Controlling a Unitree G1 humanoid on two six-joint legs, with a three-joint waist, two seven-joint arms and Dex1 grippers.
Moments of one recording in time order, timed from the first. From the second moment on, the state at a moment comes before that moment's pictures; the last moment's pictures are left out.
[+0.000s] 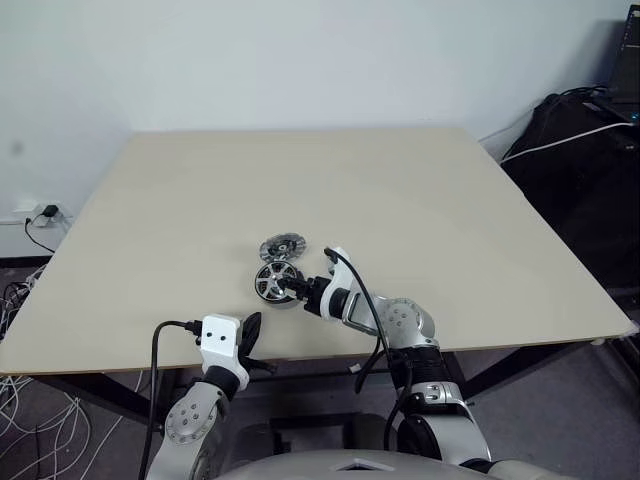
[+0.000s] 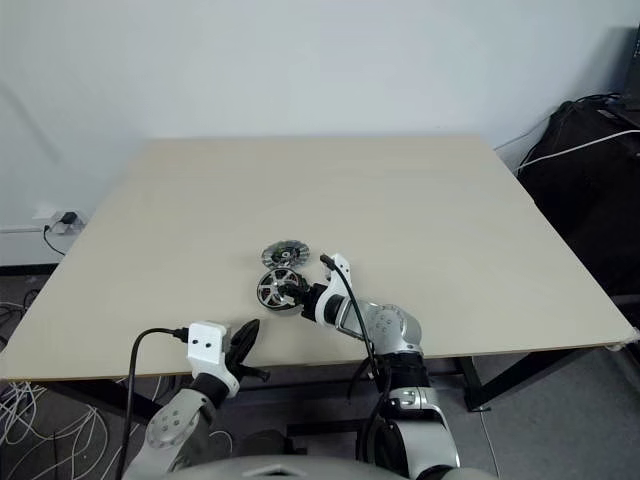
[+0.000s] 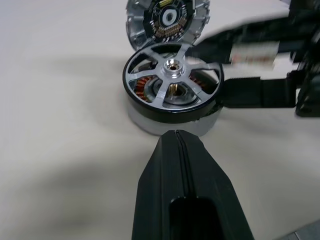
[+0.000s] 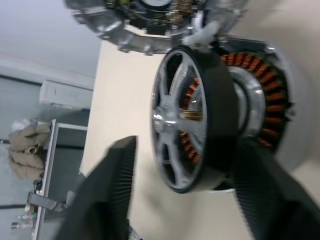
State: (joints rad) left arm 0.45 0.12 -0.14 -0.32 -0.12 0.14 -0.22; right arm -0.39 0.16 -0.12 0.30 0.71 1.00 0.16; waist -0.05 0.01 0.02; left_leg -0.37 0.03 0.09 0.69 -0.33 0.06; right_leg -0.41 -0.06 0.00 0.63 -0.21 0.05
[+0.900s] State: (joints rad) left arm 0.47 0.12 -0.14 -0.30 -0.13 0.10 -0.24; right arm -0.33 0.13 -0.20 0.10 0.73 1.00 0.15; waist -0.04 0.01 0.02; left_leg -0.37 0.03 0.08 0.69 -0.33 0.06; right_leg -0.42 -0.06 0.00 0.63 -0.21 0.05
